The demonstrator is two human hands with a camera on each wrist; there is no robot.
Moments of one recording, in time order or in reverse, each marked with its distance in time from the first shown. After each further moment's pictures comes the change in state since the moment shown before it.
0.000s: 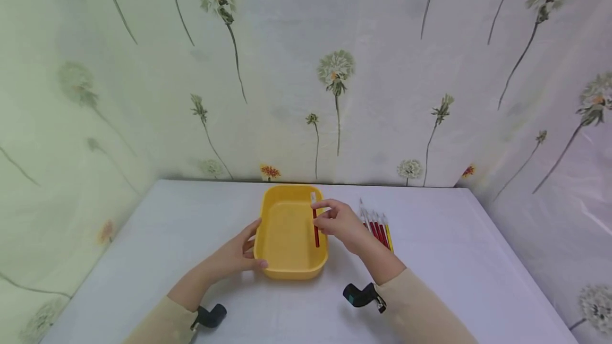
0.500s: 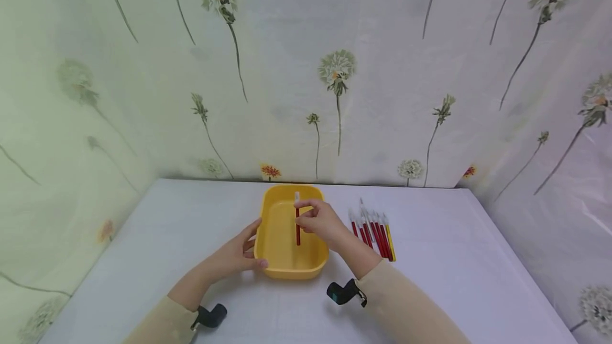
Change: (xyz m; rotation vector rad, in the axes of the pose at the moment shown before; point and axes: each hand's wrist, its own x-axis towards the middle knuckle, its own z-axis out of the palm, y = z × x) left_hand 0.001 -0.001 0.000 0.019 0.005 -0.033; right_hand 0.022 -0.007 0.039 0.027 0.005 0.020
